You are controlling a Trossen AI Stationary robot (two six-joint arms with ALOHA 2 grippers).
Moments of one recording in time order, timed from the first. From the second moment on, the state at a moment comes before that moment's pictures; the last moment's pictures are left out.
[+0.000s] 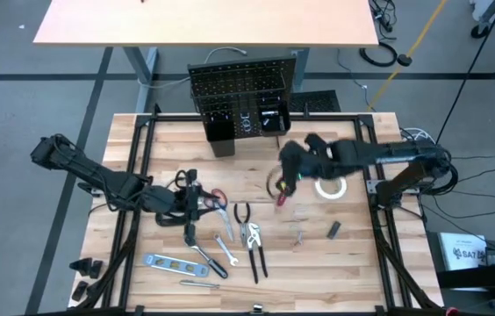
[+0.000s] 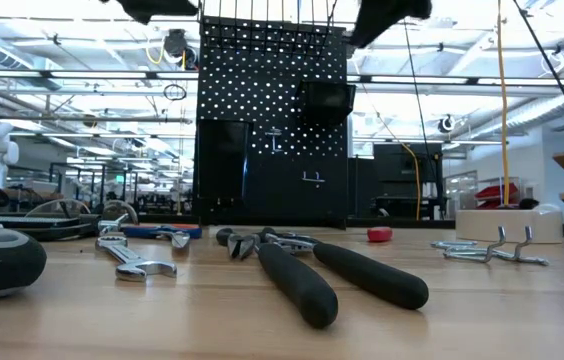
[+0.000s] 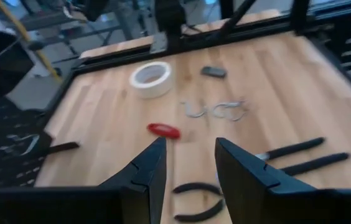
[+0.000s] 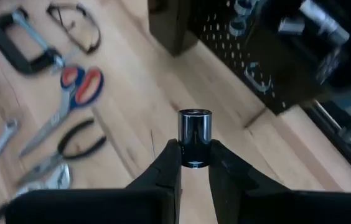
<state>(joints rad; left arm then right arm) -0.39 1.04 0.74 -0.14 -0.44 0.06 0.05 1.55 1.63 -1.08 0.45 0.53</state>
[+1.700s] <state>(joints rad) -0.31 0.80 0.55 -0.05 -0.47 0.08 -0.33 1.55 1.63 -0.91 0.31 0.29</state>
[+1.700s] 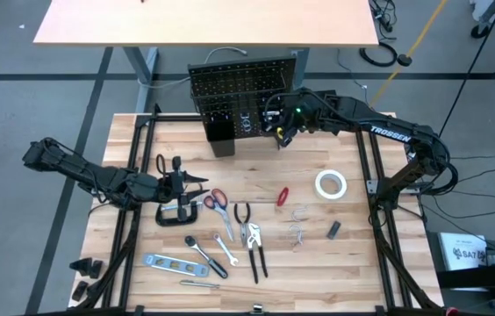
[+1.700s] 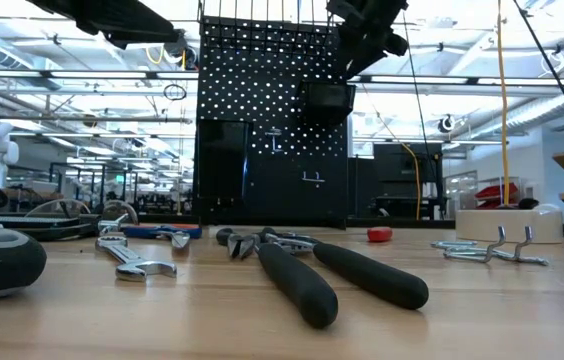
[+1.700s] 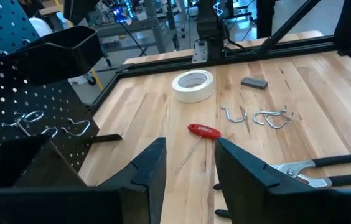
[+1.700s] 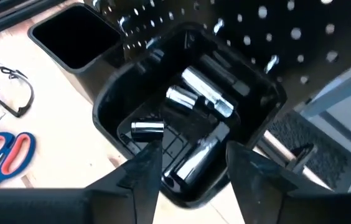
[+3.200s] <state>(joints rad) -0.31 0.80 0.55 -0.14 -0.29 -0.15 0.53 1.55 1.17 -0.81 0.39 1.51</state>
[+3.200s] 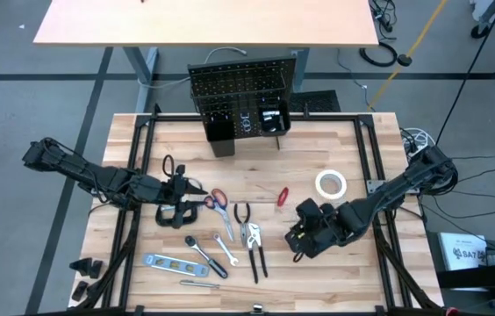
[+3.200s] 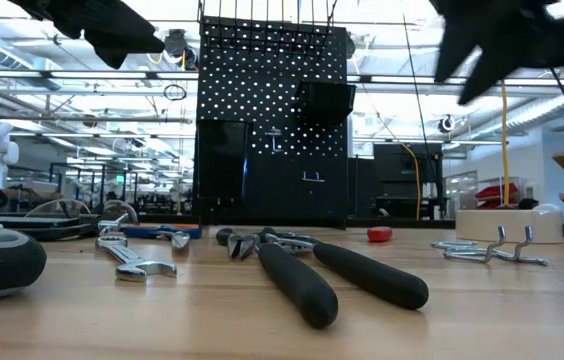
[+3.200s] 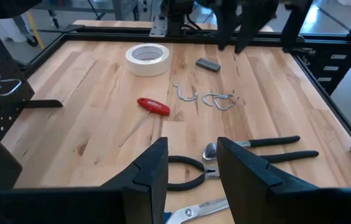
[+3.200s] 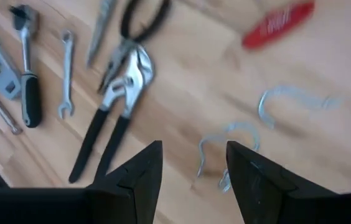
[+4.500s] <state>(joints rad) -0.78 1.46 0.64 0.10 -0.19 -0.41 0.55 1.63 1.01 -0.54 0.26 1.45</state>
